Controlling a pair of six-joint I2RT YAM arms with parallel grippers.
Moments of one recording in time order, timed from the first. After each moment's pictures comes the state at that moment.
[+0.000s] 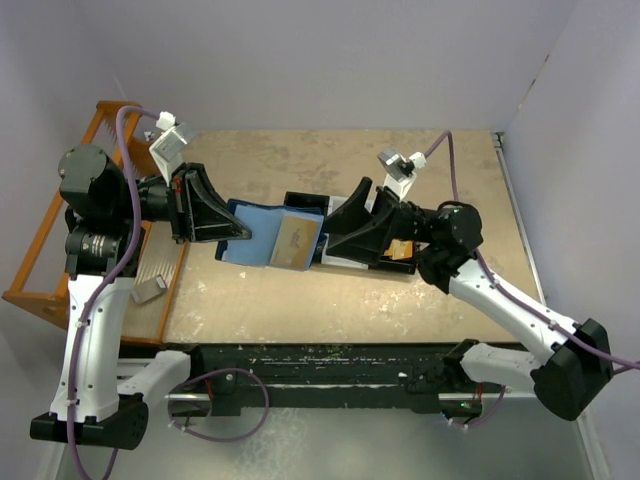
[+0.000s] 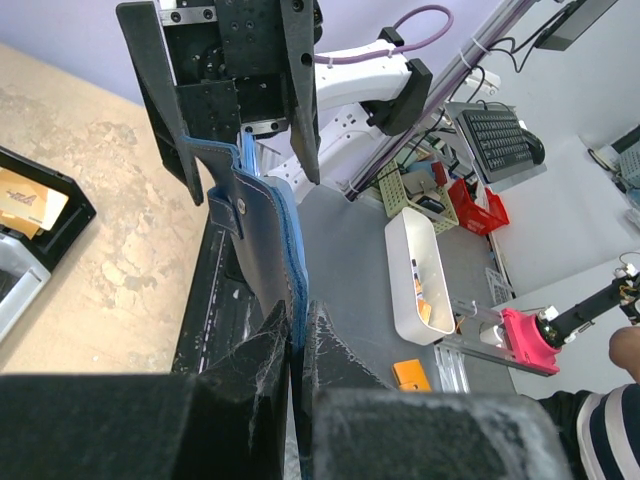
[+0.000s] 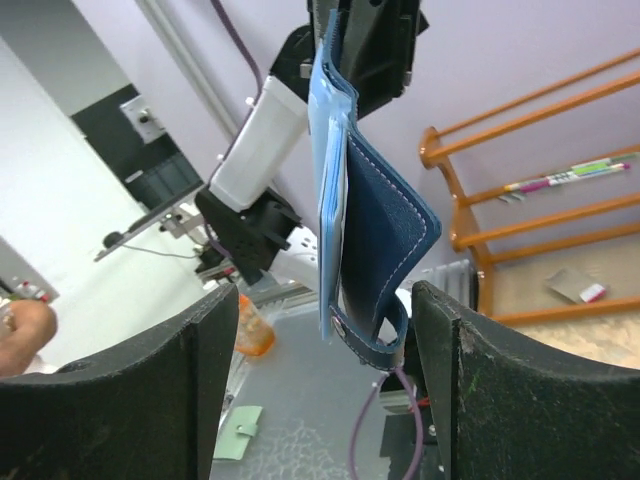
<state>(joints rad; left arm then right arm) -0.08 1.00 1.43 -0.25 1.52 -0.72 0.65 1.12 0.87 0.86 -0.89 1.06</state>
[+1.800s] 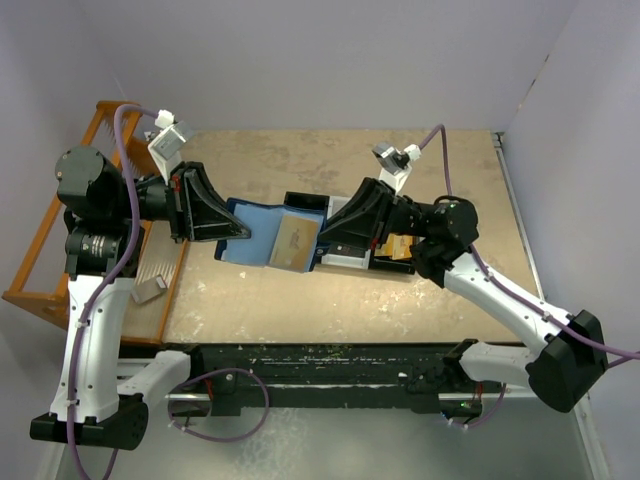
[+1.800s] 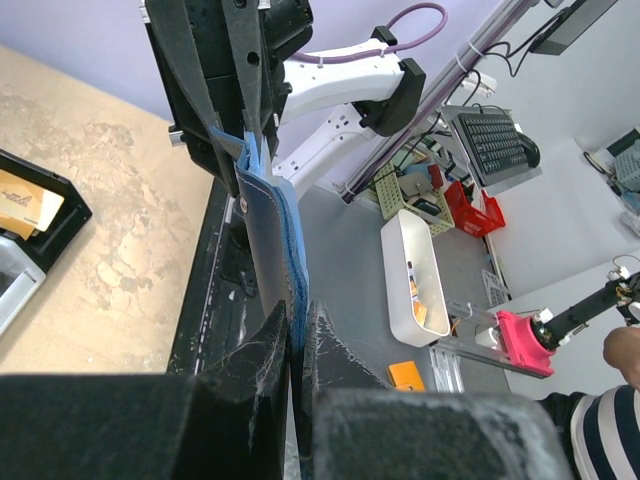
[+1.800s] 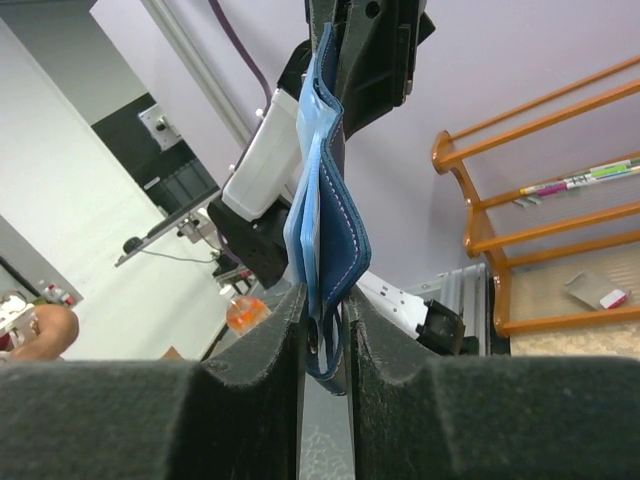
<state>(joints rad) -0.08 1.00 1.42 -0.20 1.52 -0.78 0.65 1.20 0.92 0.98 -0.91 1.16</state>
